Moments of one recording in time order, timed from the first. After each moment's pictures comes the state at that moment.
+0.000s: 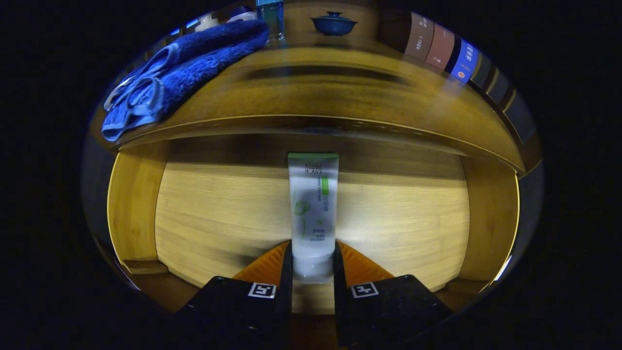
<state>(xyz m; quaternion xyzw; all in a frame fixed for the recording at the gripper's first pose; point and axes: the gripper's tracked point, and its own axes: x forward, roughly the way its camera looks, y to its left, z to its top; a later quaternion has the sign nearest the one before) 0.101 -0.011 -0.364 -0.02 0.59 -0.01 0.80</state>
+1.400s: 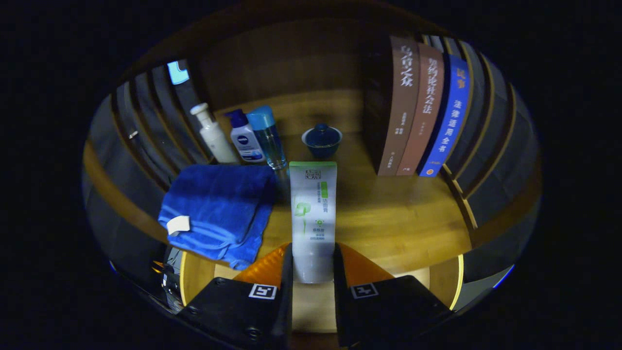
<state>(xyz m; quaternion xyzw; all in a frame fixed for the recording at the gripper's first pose) 0.242 -0.015 -0.229 0.03 0.46 -0.01 0.89</state>
